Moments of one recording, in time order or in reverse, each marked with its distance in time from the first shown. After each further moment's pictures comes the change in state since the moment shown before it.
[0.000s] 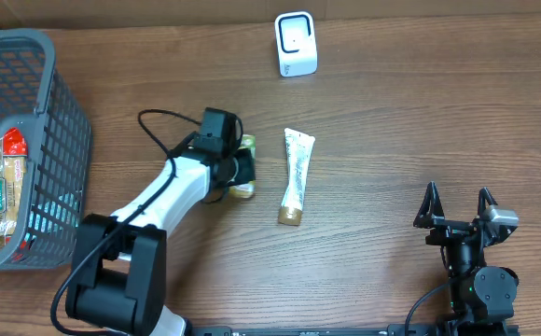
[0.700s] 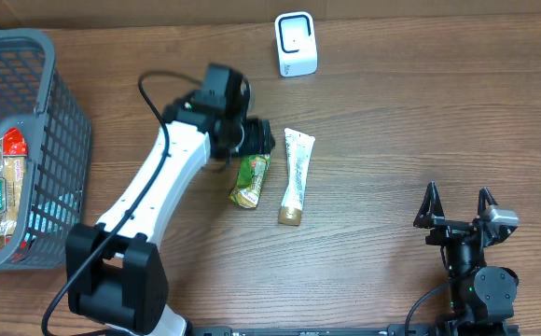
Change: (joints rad) left arm -0.014 0.017 0.413 -0.422 0.070 0.069; right arm 0.000 0.000 0.000 0.000 0.000 0.000
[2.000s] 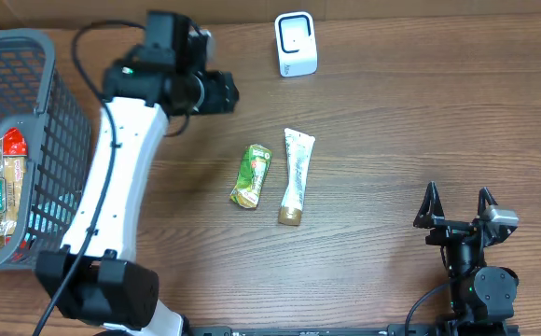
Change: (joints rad) left arm 0.154 0.000 0.361 -0.199 -0.051 0.161; right arm 0.000 0.000 0.000 0.000 0.000 0.000
